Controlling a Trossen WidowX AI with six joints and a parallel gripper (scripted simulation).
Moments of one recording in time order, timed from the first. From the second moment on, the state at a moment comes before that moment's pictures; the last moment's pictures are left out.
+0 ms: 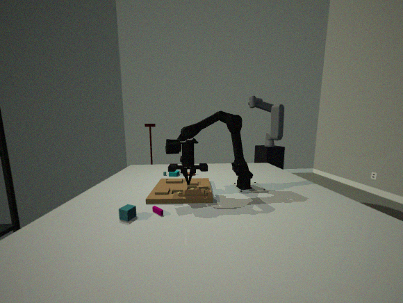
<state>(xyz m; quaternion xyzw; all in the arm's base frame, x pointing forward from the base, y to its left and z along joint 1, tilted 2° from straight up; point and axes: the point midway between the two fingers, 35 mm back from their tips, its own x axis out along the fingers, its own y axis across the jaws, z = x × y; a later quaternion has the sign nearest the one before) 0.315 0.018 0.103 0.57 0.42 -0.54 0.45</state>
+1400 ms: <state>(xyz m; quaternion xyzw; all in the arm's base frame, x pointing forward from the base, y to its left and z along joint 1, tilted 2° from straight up) 0.335 -0.108 0.131 0.26 0.63 -0.26 0.68</state>
